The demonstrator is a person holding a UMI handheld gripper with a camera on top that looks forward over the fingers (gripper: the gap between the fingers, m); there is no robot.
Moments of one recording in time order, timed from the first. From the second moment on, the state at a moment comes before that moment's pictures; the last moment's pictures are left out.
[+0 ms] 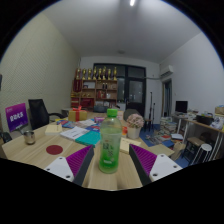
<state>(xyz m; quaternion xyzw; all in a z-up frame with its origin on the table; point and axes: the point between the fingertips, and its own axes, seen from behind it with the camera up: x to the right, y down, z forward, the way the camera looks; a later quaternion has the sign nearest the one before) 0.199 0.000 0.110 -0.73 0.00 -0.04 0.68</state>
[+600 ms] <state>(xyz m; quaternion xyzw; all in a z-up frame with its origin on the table) 0.197 0.107 0.083 -0.74 0.04 -0.10 0.66</state>
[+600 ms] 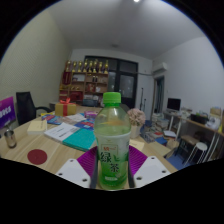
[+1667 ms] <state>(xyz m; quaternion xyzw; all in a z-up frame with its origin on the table) -0.128 0.139 0.181 -0.20 -0.66 -0.65 0.30</state>
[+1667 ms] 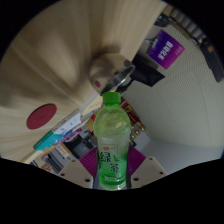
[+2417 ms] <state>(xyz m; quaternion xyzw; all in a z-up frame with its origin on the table) -0.072 0.154 0.076 -0.76 -0.09 0.07 0.64</state>
